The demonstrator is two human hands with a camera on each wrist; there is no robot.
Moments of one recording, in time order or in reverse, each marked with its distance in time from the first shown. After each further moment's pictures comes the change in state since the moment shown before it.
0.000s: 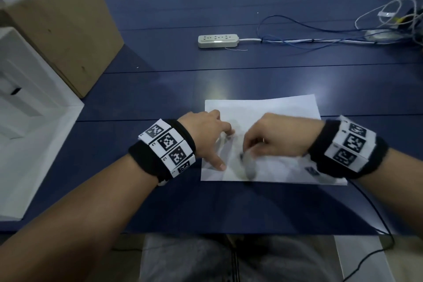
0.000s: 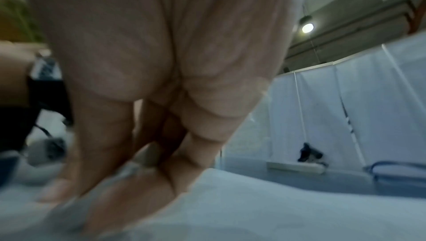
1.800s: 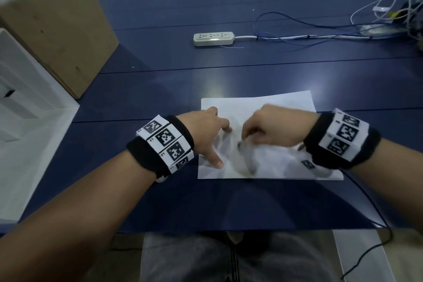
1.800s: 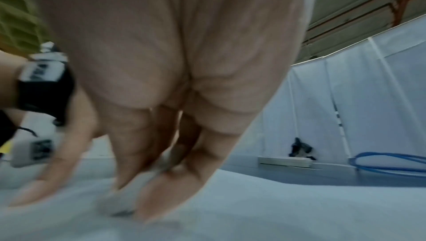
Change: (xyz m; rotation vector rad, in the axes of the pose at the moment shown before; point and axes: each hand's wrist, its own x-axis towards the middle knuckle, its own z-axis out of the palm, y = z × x) left_hand 0.009 0.002 -0.001 -0.080 -0.014 0.011; right_hand 0.002 0.008 -0.004 -0.050 0.054 0.032
